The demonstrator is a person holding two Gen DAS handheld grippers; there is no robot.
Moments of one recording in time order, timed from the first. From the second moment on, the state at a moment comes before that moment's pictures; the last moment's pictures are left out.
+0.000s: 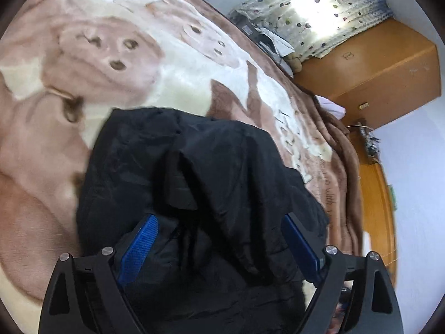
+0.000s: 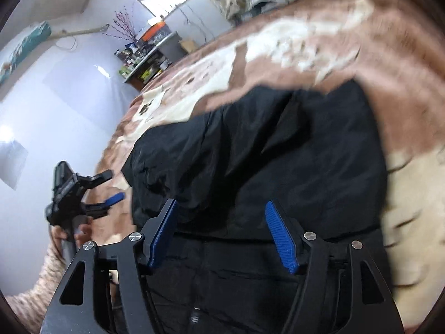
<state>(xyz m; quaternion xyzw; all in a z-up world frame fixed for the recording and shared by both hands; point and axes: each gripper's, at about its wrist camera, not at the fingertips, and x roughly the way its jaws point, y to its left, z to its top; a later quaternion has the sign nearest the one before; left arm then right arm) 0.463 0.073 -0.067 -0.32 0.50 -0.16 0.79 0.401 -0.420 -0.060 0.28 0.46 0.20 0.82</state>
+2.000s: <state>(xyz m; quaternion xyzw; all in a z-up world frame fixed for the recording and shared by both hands) 0.448 -0.020 -0.029 -0.15 0.49 -0.19 0.84 0.451 -0.487 -0.063 0.31 0.43 0.14 0.84</state>
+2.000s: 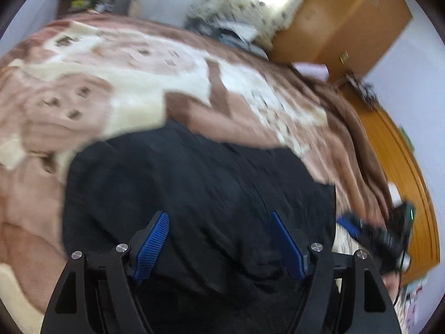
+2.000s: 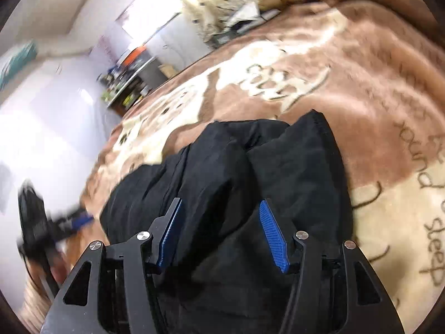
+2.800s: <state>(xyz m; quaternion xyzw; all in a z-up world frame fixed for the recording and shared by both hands) 0.440 -0.016 -0.095 -0.09 0.57 -0.16 0.80 0.465 -0.457 -0.104 0.22 0.46 0.12 0.85</state>
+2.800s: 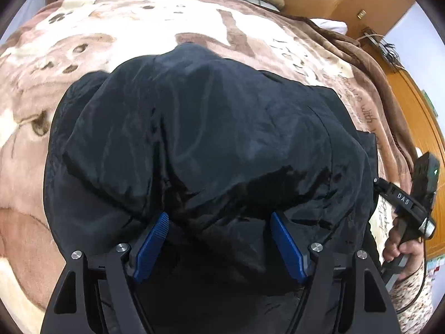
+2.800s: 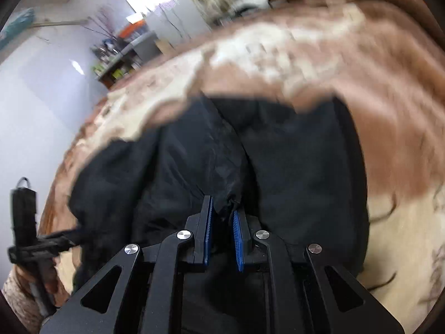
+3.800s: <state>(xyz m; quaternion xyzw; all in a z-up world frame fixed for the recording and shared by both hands) 0.434 -0.015 -0.031 -0.08 0.53 -0.15 0.83 0.339 -0.516 0.062 -0.13 0.36 -0.07 0.92</state>
